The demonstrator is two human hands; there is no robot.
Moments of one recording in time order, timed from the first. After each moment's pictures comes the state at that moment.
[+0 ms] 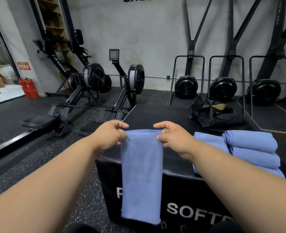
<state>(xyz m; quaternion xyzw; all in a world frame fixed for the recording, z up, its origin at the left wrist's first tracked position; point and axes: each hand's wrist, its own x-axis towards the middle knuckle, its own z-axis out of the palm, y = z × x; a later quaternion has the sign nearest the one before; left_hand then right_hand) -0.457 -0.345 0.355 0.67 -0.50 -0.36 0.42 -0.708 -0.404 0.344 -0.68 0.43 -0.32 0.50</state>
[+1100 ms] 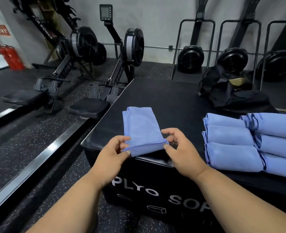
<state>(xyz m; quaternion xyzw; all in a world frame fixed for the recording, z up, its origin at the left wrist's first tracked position) -0.458 -0.372 0.180 0.61 -0.49 -0.38 0.49 -0.708 -0.445 0.203 -0.72 0.45 -0.35 0.39</state>
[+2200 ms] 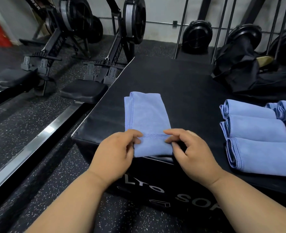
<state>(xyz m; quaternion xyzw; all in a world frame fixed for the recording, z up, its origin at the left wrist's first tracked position) -0.451 -0.406 0.151 0.63 -0.70 -0.07 0.33 -0.698 -0.468 0.157 -0.80 0.43 -0.35 0.24</state>
